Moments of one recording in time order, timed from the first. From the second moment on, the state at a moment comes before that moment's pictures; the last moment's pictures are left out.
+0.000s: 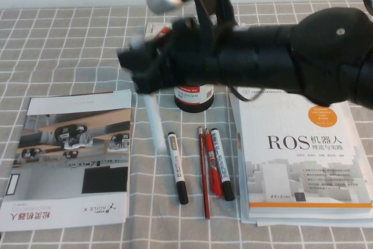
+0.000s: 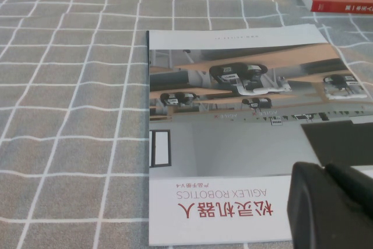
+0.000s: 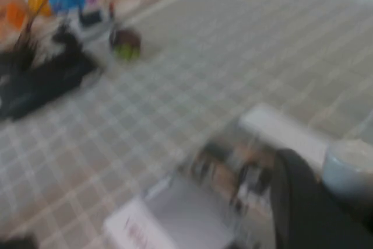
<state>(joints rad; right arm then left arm) 0.76 1.61 -1.34 1.27 0.35 -1.10 -0.07 -0.02 0.03 -0.06 0.38 0.07</state>
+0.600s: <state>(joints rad) 0.68 1.77 -1.36 0.33 0.67 0.05 -0.07 -0.02 0.03 -0.06 0.38 0.07</state>
